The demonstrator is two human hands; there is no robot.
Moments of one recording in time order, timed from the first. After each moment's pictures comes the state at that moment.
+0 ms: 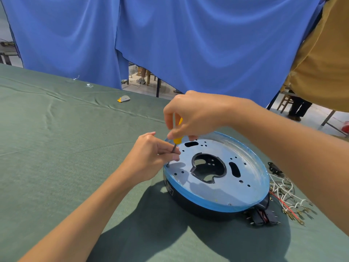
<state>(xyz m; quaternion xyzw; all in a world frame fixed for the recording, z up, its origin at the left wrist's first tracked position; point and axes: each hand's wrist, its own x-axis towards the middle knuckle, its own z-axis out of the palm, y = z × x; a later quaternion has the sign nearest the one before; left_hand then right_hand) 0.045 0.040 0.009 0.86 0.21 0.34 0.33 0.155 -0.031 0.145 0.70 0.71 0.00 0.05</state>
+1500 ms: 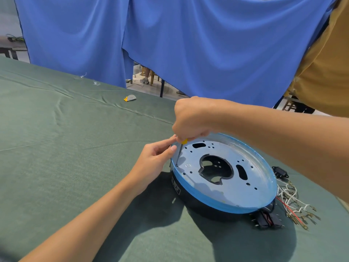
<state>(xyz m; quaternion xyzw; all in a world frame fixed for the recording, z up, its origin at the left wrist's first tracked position) 0.047 0.047 -0.033 0.65 0.18 0.39 0.62 0.122 -0.013 0.141 0.79 0.59 -0.01 0.15</state>
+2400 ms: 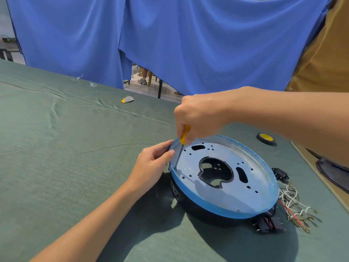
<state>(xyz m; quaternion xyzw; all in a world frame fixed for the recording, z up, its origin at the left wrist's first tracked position) 0.050 0.049 -0.034 0.67 0.23 0.39 0.58 0.149 -0.013 0.157 0.59 0.77 0.06 0.23</state>
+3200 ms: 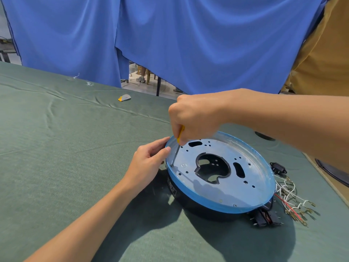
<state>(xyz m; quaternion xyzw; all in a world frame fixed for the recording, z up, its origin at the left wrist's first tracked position) 0.049 0.047 -0.033 0.67 0.26 0.40 0.57 0.145 -0.022 0.151 0.61 0.76 0.06 0.23</state>
